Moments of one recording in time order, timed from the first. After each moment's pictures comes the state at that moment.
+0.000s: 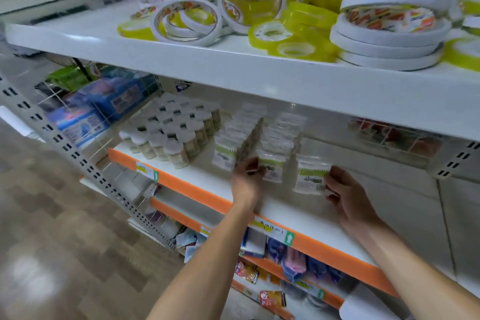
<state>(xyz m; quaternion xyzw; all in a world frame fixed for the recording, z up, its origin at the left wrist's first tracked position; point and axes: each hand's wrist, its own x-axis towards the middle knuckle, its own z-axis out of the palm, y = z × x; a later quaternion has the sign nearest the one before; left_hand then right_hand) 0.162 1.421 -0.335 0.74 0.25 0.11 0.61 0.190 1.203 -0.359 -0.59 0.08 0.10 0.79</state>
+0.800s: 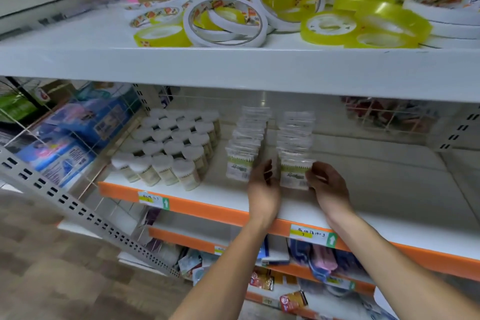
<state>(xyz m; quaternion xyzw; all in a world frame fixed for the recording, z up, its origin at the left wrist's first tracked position) 0.158 1.467 -0.347 0.80 0.09 0.10 0.58 0.176 1.321 -0.370 -0.69 0.13 -0.07 0.71</state>
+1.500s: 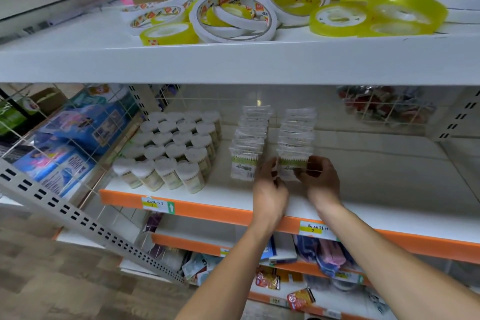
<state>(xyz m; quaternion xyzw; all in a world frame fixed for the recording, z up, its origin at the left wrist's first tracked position) 0.151 1.478 -0.341 0.83 0.02 0.09 0.55 0.185 1.355 -0.372 -0.75 0.18 -0.13 0.62</state>
